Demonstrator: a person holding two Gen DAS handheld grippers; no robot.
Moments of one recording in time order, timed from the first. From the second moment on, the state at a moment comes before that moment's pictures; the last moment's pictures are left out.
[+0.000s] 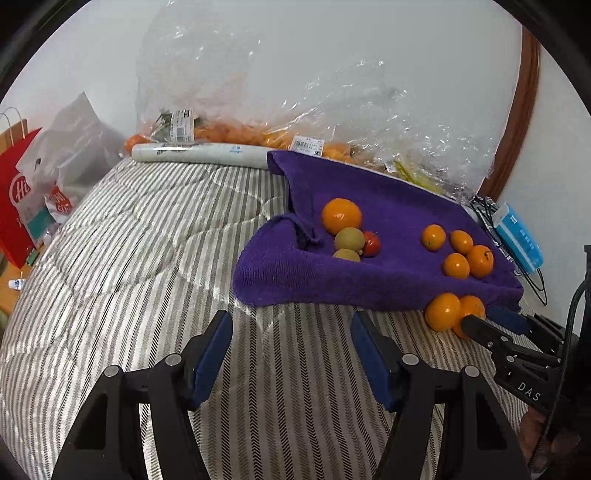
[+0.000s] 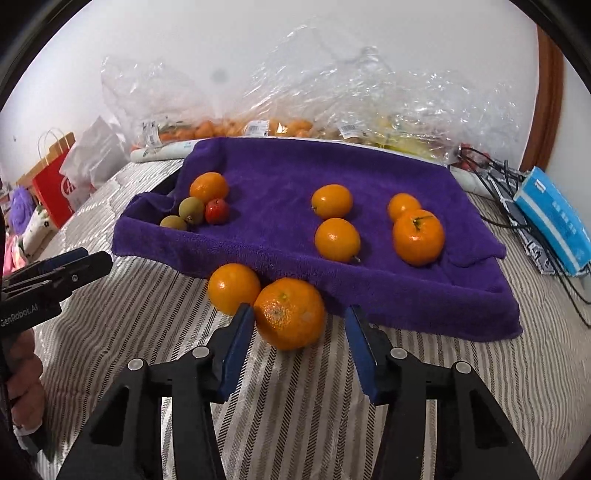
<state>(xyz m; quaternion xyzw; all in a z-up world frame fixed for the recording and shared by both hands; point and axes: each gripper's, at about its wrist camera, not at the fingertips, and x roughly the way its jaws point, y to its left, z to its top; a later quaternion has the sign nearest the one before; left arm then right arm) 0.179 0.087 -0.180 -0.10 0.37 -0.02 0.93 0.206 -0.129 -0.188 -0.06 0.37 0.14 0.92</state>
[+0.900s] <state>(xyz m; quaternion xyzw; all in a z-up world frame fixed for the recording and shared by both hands) 0.176 0.075 -0.179 -0.08 0.37 -0.04 0.93 0.212 -0.126 -0.191 -0.06 0.37 0.14 0.91</state>
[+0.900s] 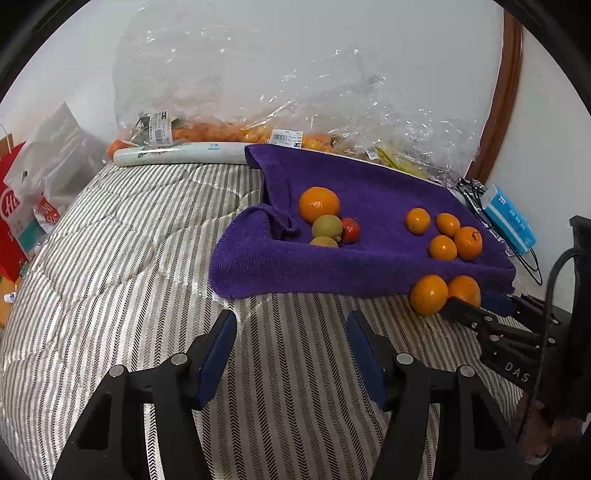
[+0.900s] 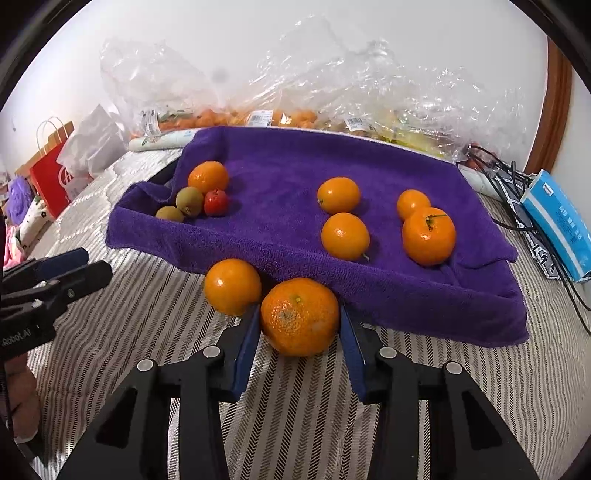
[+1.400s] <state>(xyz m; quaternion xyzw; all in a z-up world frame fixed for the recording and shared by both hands) 0.173 0.072 -0.176 -0.07 0.36 -0.05 0.93 0.187 -0.150 -0.187 -0.05 0.36 0.14 0.92</state>
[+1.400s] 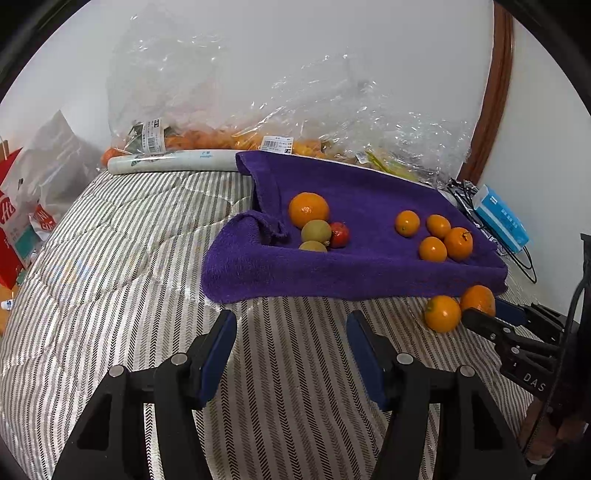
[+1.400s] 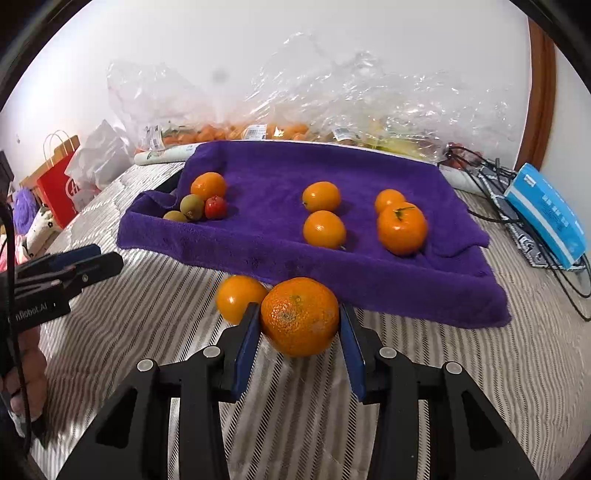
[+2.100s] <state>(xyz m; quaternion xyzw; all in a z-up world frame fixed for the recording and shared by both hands) 0.172 0.066 -0.175 -0.07 0.35 -0.07 0.93 0.178 -0.192 -0.181 -0.02 0.33 0.12 0.93</state>
